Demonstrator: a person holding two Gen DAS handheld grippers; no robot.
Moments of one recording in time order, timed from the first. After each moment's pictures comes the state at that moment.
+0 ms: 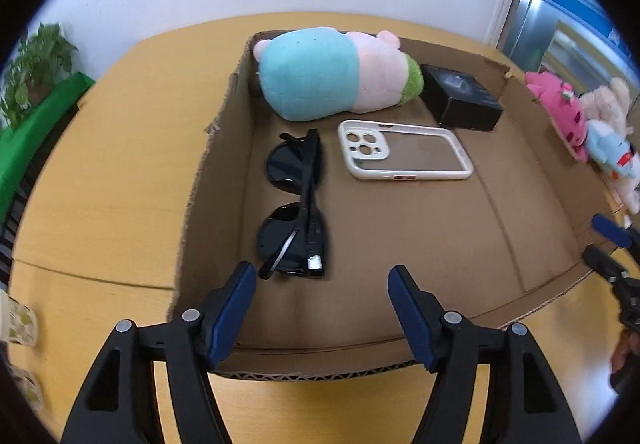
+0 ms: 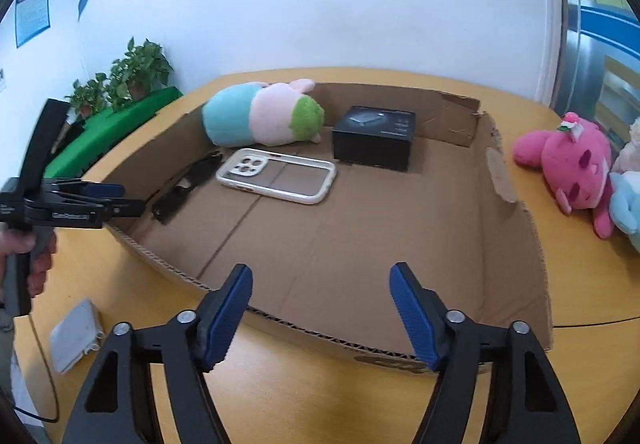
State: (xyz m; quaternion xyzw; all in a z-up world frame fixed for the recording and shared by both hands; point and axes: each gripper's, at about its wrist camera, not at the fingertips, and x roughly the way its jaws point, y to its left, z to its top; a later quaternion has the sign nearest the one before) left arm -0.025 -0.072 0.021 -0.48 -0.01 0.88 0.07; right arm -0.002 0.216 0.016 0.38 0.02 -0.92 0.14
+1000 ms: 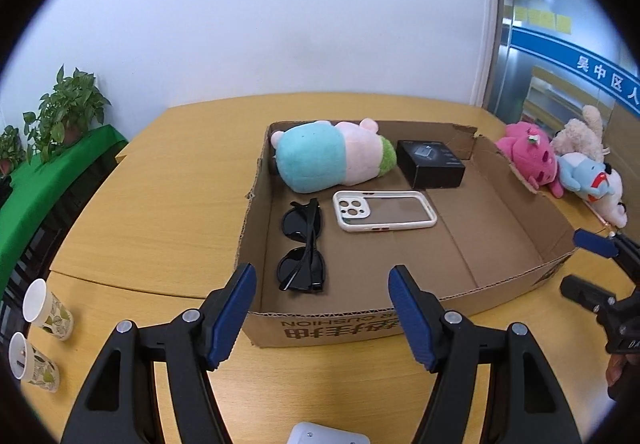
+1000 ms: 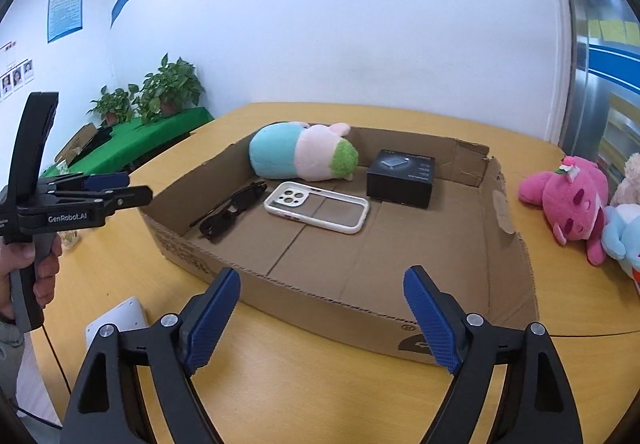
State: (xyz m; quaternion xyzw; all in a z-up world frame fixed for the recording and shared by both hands) left arm 0.047 -0.068 0.083 -0.34 0.01 0.94 0.05; right arm 0.049 0.196 0.056 0.31 0.03 -0.93 0.19
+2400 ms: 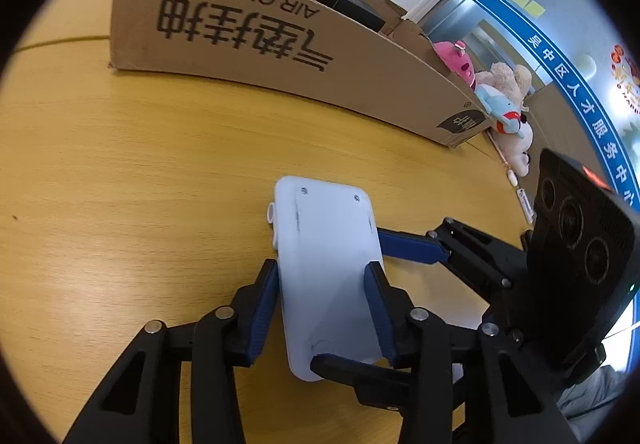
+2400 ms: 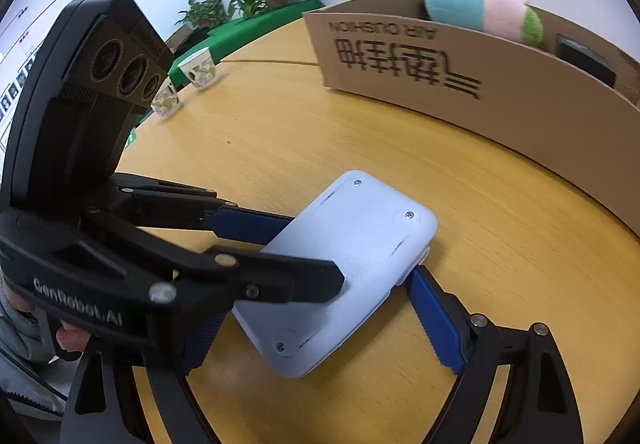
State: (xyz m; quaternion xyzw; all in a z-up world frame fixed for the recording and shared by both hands) left arm 0.132 -0.050 -0.041 -0.52 -0.18 0.81 0.22; right arm 0.116 0.089 -0.051 0.46 0.04 -0.81 0.36
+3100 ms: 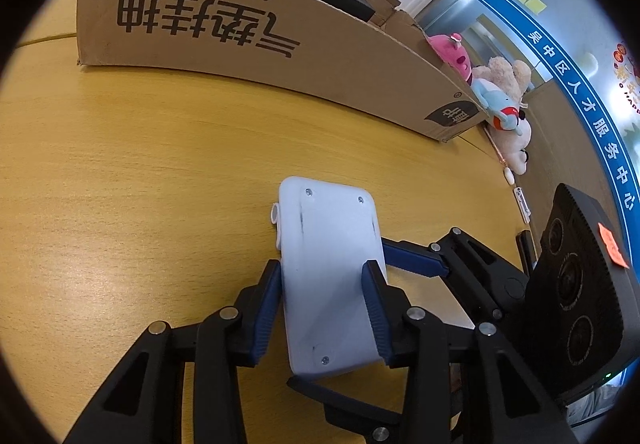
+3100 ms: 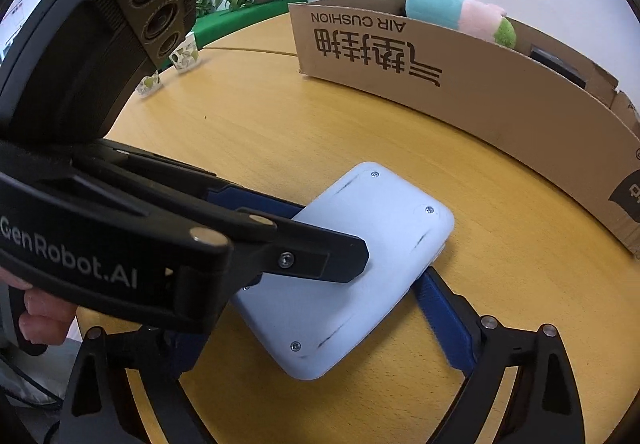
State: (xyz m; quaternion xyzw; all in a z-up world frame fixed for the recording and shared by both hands) left arm 0.129 -0.024 -0.037 -0.52 -0.17 0.80 0.22; right arm 0.137 0.092 -0.051 0.44 0.11 -0.83 0.32
